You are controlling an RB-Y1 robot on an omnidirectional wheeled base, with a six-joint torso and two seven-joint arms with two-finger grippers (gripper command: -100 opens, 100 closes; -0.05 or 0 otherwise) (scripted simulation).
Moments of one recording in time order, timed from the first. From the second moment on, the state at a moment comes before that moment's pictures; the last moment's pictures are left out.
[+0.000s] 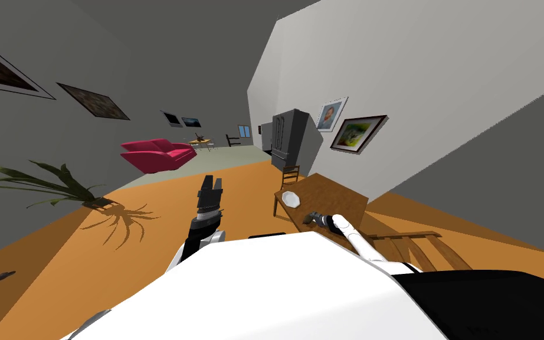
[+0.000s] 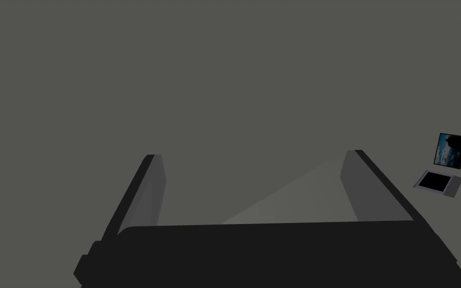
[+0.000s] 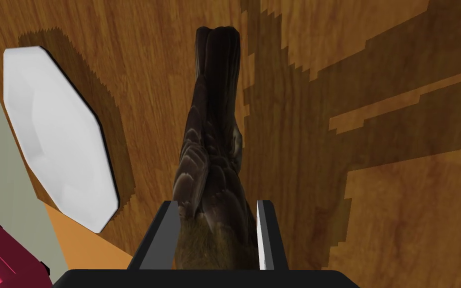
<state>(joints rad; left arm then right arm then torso) 0.54 0.04 -0.05 -2.23 -0.05 -0.61 -0.17 0.03 -0.61 -0.15 -0.84 1.79 -0.79 1.39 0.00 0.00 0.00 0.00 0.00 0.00</state>
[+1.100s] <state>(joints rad) 0.54 0.04 -0.05 -2.23 -0.05 -0.61 -0.17 -0.01 -0.73 -0.14 -0.80 1.76 -0.83 1.29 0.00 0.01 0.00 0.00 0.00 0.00</state>
